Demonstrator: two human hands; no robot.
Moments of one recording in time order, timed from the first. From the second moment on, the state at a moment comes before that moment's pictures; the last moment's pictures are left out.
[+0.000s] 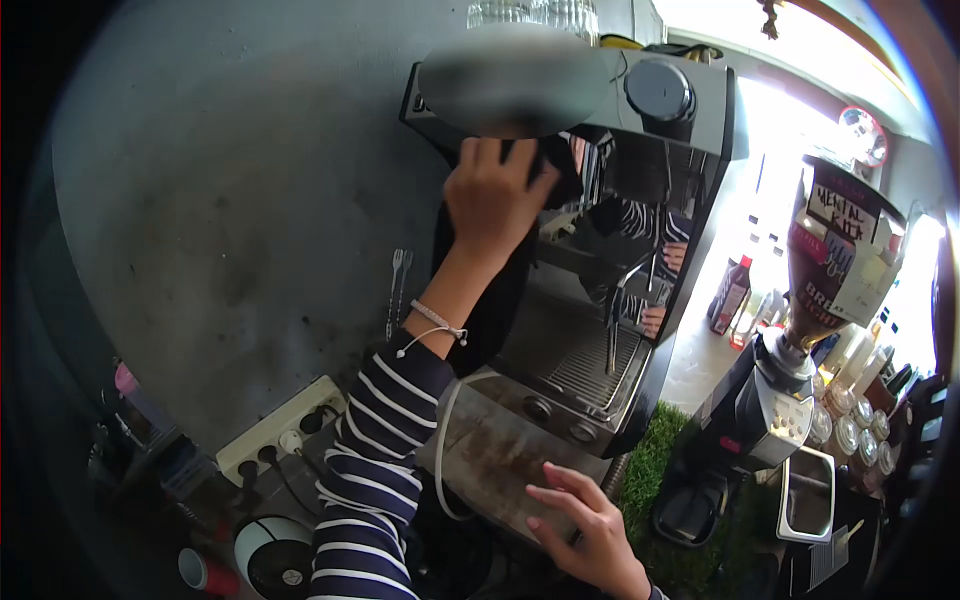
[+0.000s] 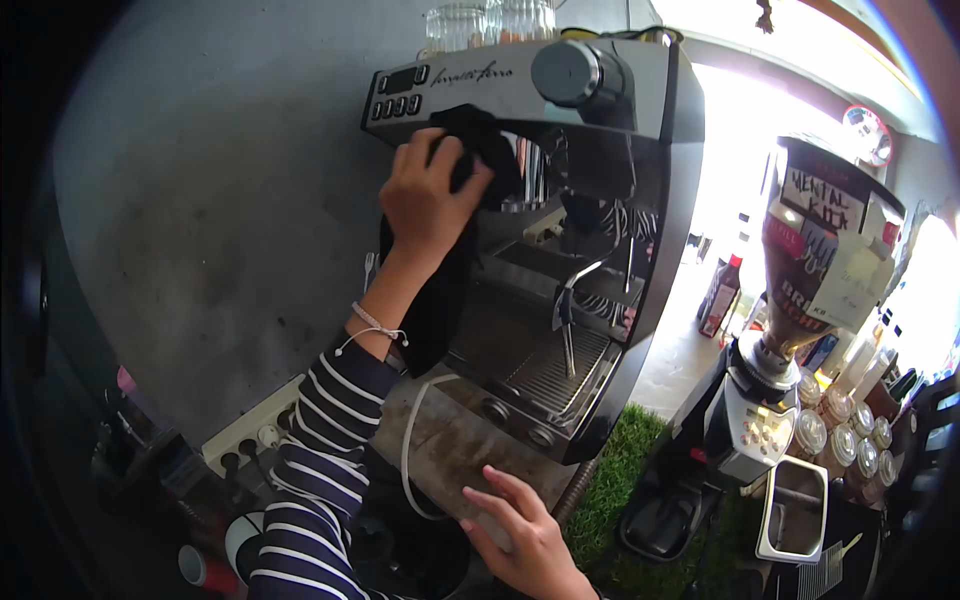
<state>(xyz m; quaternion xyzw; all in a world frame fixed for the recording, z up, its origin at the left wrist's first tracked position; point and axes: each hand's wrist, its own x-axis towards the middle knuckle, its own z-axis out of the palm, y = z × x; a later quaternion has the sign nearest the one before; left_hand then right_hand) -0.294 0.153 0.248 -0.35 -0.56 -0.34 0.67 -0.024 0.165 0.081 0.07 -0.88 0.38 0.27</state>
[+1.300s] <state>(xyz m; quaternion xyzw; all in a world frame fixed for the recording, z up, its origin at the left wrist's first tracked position) -0.206 0.199 0.219 -0.45 -0.43 -0.19 0.76 0.004 0.187 0.078 0.04 -0.82 0.42 0.37</state>
